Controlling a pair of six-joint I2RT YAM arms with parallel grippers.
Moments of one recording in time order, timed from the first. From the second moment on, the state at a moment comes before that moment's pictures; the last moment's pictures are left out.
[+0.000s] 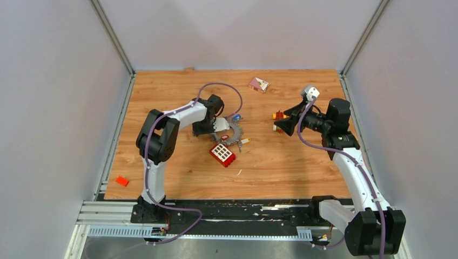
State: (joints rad) left arm -0.51 2.05 1.44 -0.86 -0.23 0.84; right arm 0.05 1.03 0.82 -0.07 -0.88 -0.10
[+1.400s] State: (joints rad) left arm -0.22 0.75 0.75 -0.27 -0.03 0.29; right arm 0.05 0.97 0.99 -0.29 -0.52 -0.26
